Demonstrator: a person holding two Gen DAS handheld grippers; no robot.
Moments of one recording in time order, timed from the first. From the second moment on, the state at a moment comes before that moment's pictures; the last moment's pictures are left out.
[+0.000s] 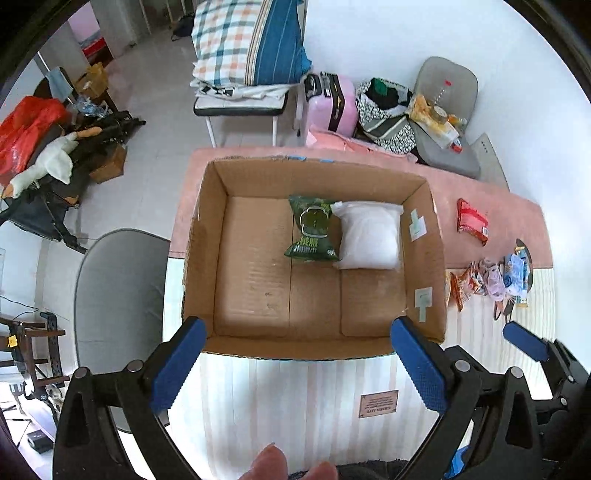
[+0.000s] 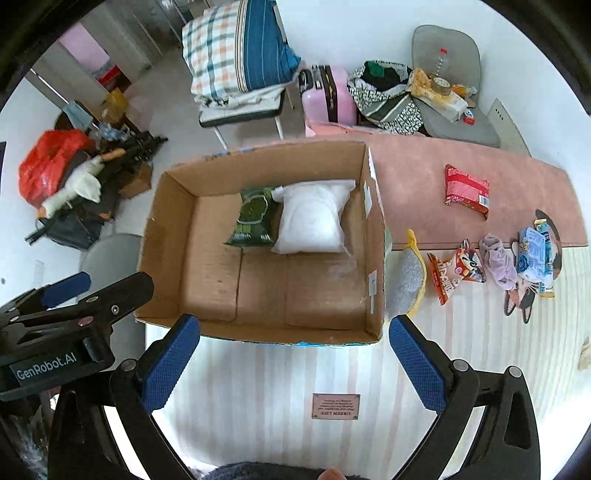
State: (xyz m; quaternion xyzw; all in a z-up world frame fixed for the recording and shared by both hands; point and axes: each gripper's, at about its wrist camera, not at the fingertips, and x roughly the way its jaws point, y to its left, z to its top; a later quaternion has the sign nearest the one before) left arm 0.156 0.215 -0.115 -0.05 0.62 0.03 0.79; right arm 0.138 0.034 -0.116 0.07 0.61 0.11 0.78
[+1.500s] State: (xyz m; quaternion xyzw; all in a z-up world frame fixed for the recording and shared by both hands) left arm 0.308 -0.118 -0.385 0.00 0.83 -0.05 0.55; right arm 0.293 -0.413 -0.388 0.15 0.76 -0.07 0.63
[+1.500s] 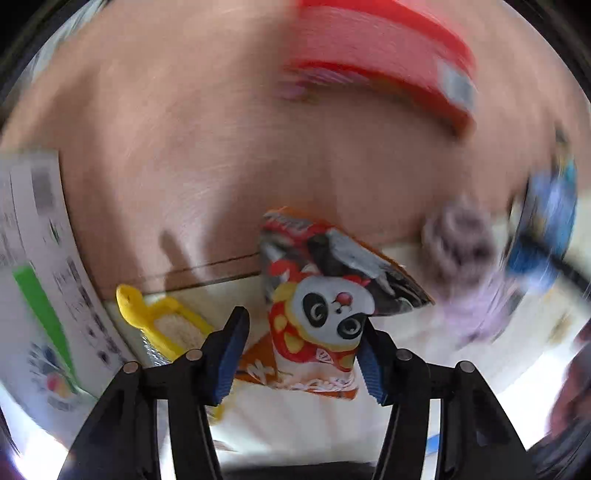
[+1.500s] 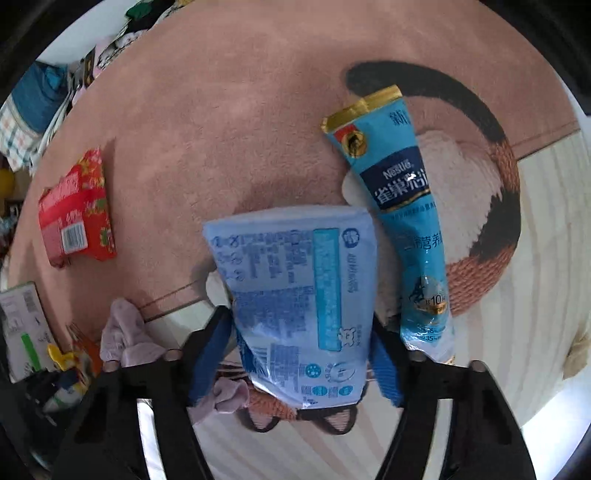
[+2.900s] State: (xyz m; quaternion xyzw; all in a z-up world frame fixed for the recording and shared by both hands) left arm 0.238 0.195 -0.165 -0.11 0.70 0.02 0.71; right arm 0.208 -0.013 -0.176 0.10 0.69 0.17 0.70
